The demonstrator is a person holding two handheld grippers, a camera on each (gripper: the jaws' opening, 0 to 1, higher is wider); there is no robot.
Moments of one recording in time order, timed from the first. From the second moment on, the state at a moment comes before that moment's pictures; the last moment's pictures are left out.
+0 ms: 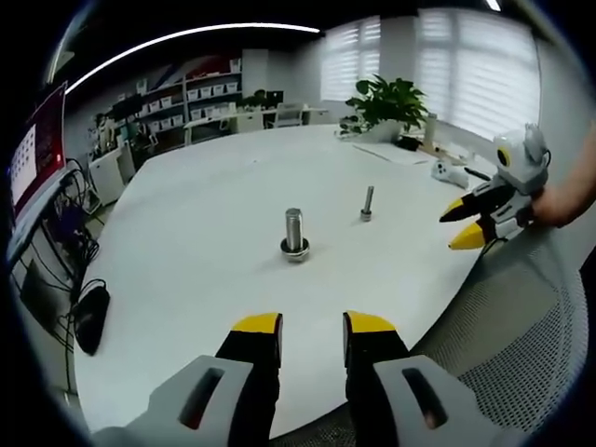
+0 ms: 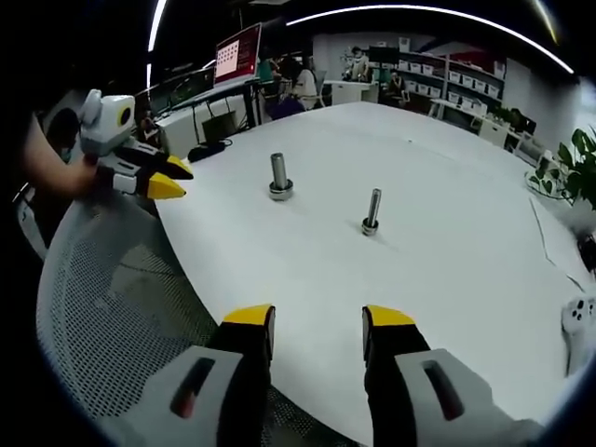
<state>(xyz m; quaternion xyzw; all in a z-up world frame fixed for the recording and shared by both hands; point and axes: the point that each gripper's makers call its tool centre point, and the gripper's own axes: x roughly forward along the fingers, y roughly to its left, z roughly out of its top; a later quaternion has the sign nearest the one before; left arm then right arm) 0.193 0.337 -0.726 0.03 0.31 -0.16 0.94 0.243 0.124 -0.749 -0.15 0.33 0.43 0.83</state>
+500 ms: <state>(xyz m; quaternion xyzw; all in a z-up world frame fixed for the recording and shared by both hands) 0.194 0.340 -0.725 0.02 0.31 -0.15 0.94 0.241 0.124 -0.753 -0.15 0.34 0.43 0.83</state>
